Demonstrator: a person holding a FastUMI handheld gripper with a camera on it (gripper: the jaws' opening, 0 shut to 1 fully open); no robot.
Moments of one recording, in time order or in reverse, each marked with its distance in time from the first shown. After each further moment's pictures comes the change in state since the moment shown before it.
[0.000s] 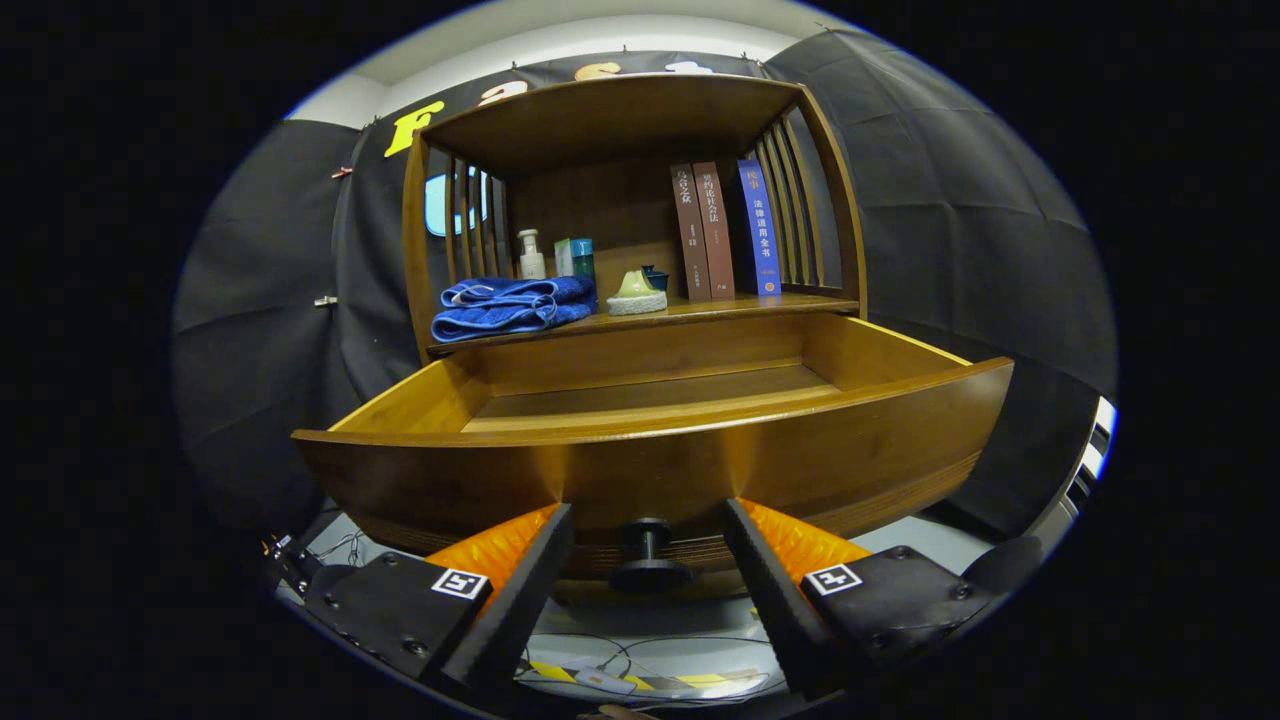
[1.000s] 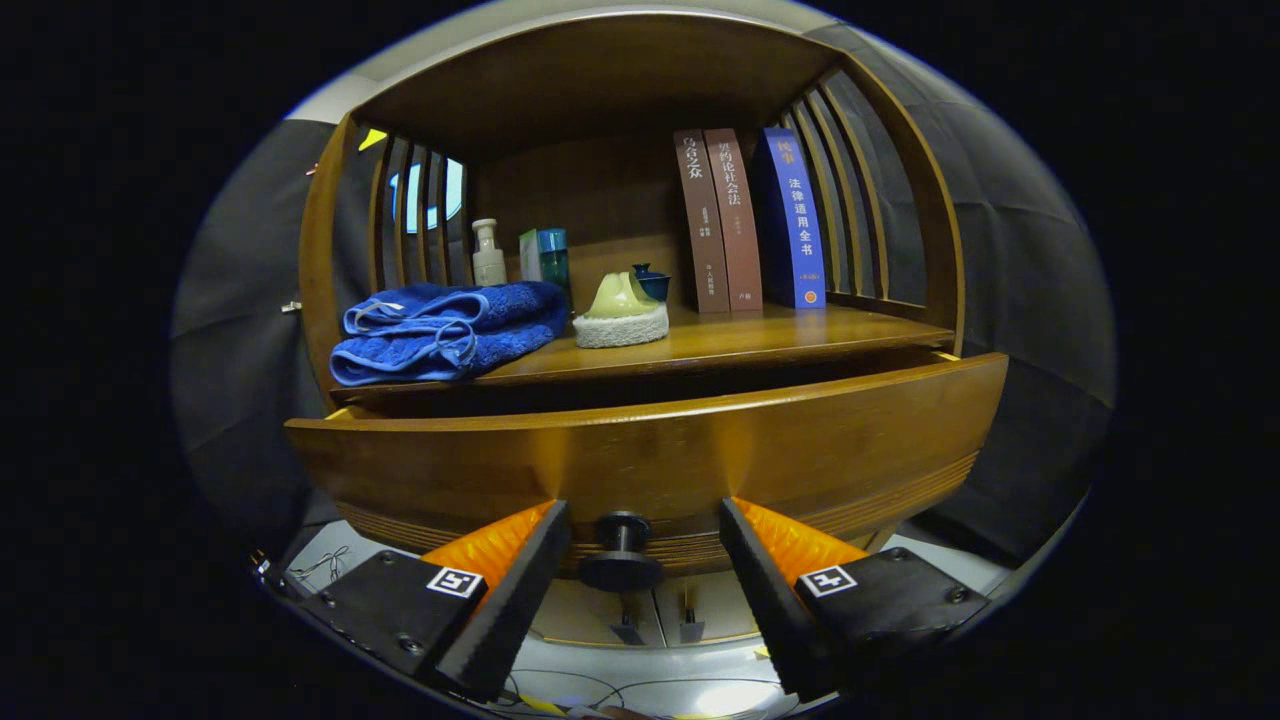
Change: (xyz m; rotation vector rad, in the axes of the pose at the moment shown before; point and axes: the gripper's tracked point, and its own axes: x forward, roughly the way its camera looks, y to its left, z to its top) arm 0.158 -0.006 0.045 -0.015 -0.001 -0.018
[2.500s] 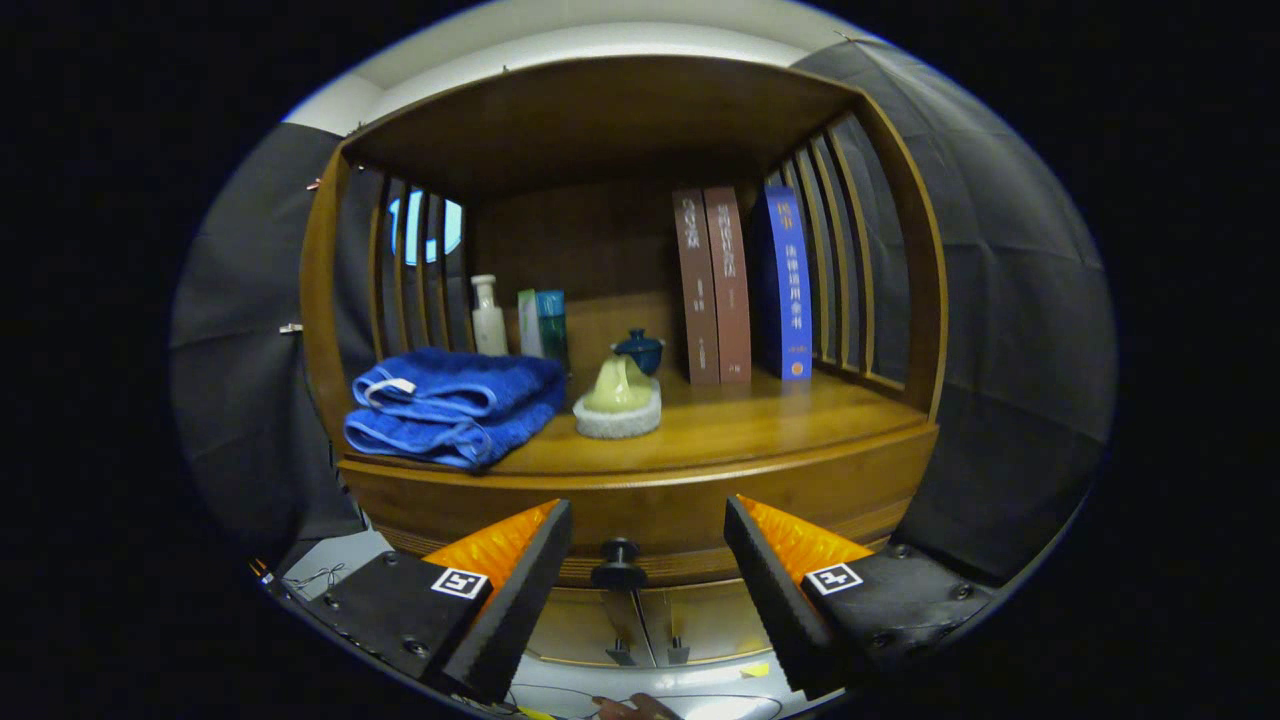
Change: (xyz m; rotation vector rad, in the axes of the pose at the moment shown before) arm -0.046 0.004 0.094 -0.033 -0.126 -0.017
